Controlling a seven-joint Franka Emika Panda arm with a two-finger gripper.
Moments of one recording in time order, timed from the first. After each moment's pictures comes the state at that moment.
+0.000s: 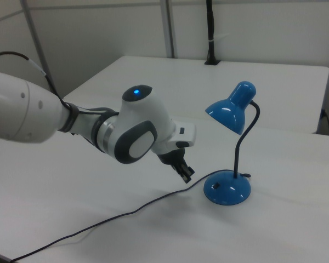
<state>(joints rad) -0.34 0.22 0.00 -2.08 -0.06 2.63 0.17</state>
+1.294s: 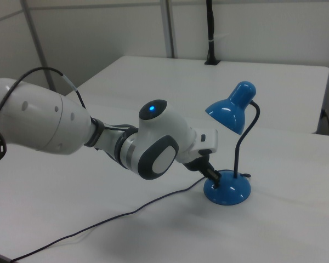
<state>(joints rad) -0.39 0.36 -0.03 -1.99 -0.14 2.84 0.18</state>
